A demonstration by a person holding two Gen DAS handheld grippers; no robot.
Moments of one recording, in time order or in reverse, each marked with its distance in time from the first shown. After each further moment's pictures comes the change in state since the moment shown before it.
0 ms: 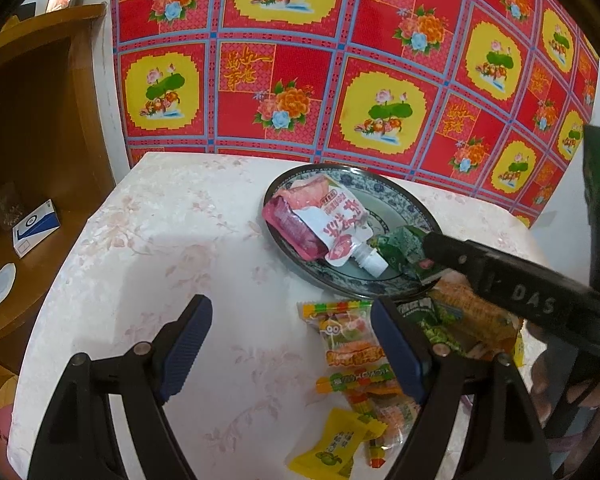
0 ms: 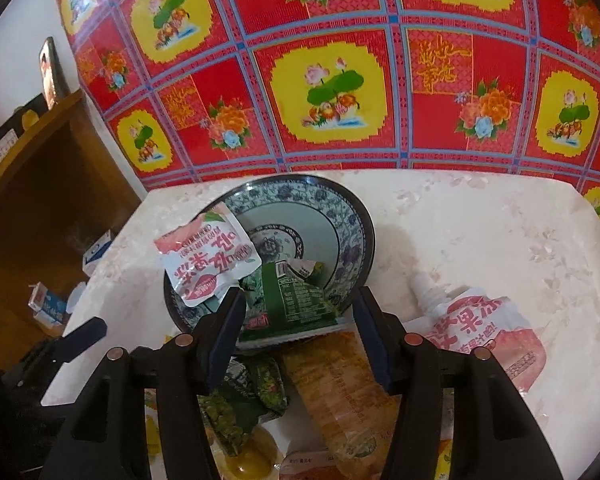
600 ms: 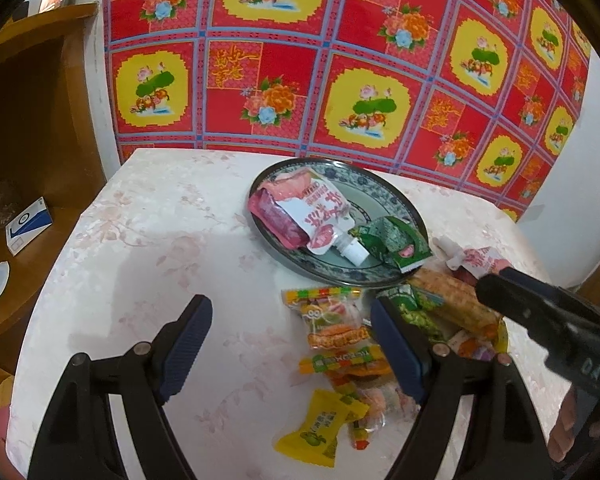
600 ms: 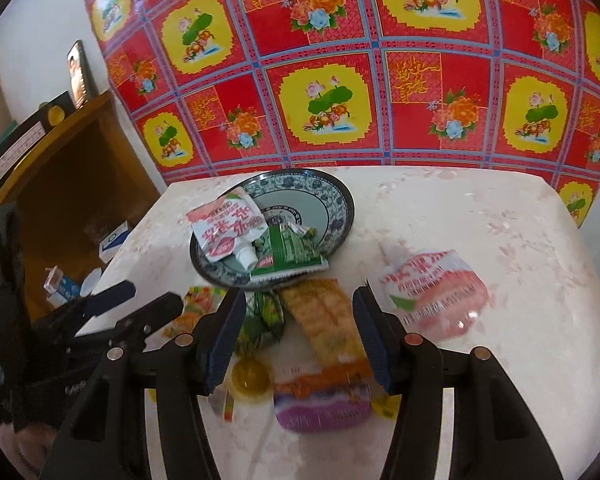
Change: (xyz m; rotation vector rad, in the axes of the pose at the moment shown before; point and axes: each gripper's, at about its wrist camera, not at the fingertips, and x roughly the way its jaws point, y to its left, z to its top) left arm -0.008 -0.006 -0.003 0.014 0.021 -0.042; right arm -0.060 -0.007 -0.032 -0.030 -0.023 0.019
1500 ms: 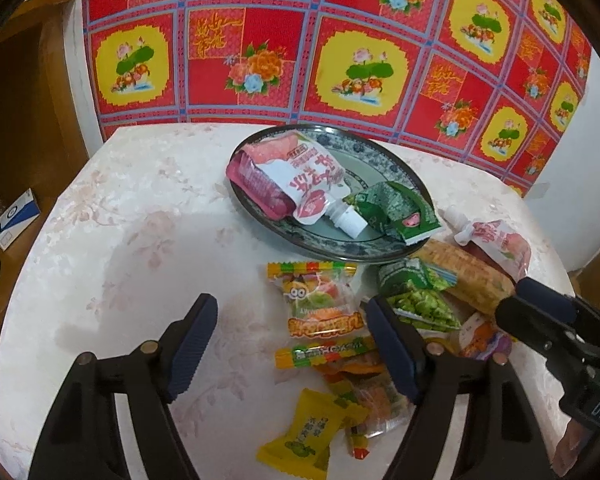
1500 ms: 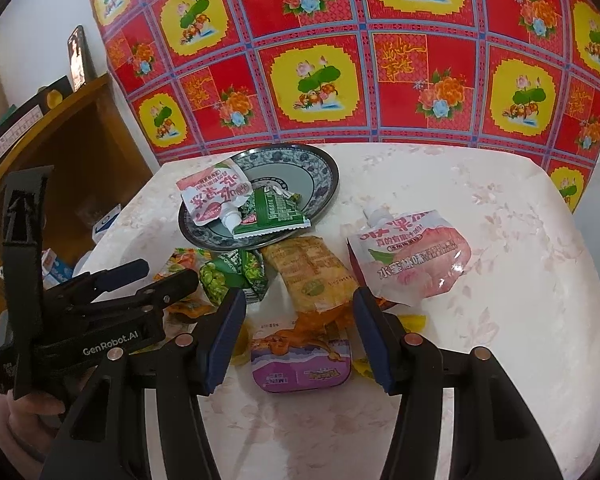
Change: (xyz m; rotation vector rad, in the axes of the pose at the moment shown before) left arm 0.029 -0.007 -0.009 0.014 0.079 -0.002; right arm -0.002 -0.010 -0.022 -0.013 0.031 -0.022
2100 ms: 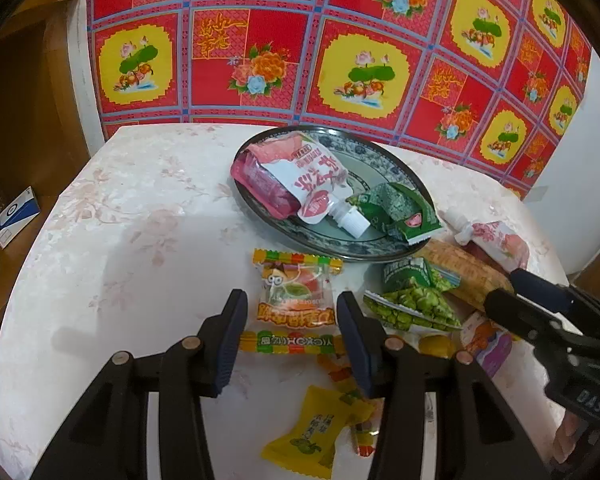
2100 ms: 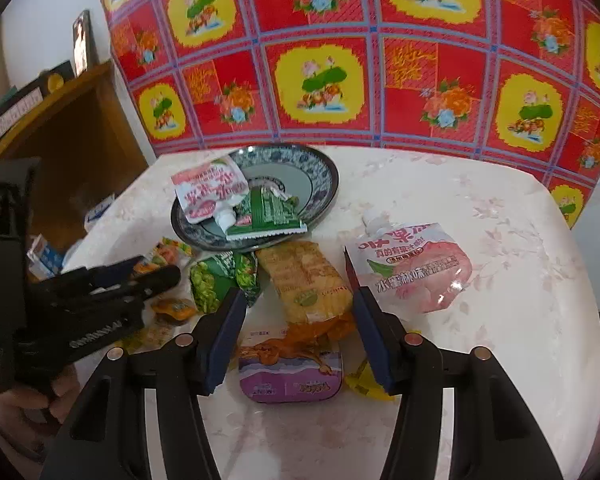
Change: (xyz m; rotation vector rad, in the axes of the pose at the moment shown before) left arm -0.003 0.003 -0.002 0.000 -0.016 -0.008; right arm 0.009 0.001 0.005 -0.063 0.010 -0.024
